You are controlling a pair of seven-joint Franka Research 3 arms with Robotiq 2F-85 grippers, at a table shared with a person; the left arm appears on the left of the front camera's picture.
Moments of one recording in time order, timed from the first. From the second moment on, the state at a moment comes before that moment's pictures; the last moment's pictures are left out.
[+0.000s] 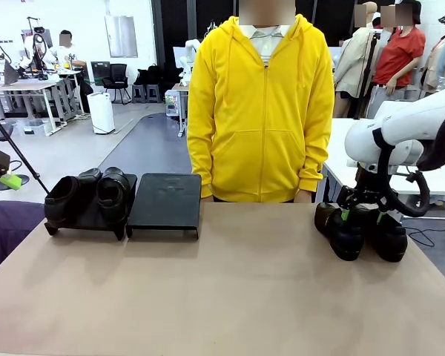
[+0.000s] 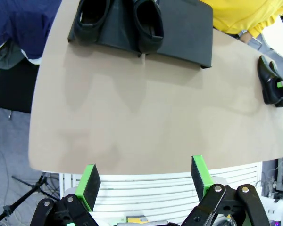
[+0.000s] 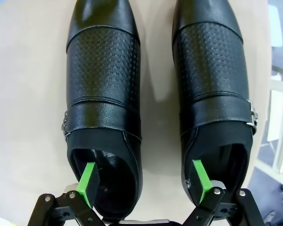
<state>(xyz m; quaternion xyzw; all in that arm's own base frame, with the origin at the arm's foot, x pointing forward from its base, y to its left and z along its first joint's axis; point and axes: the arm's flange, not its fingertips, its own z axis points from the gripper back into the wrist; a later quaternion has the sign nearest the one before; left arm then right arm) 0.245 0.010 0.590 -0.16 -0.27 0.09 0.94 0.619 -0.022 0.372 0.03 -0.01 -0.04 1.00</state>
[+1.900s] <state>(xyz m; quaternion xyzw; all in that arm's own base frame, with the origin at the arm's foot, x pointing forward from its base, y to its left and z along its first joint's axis) 0.245 0.010 0.590 -0.16 -0.27 0.09 0.94 0.630 -0.007 0.358 0.03 0.03 -0.02 1.00</state>
